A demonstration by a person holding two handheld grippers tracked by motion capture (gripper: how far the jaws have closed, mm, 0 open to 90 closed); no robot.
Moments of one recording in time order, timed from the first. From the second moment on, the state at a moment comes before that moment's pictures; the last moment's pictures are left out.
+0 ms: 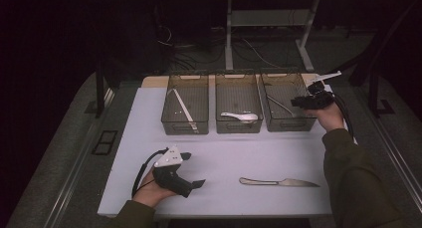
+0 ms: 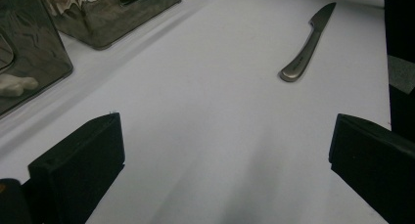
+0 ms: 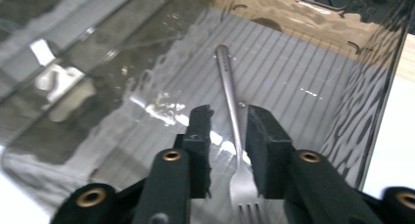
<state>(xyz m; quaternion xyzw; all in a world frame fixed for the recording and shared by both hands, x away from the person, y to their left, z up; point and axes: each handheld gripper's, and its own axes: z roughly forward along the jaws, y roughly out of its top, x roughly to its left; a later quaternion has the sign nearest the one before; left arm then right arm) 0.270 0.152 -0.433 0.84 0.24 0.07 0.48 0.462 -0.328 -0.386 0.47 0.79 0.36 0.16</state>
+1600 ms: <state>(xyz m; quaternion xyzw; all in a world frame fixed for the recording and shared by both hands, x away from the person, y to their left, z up) 0.269 0.151 -0.433 0.84 0.23 0.07 0.48 0.302 -0.272 -0.388 0.26 0.89 0.37 0.08</state>
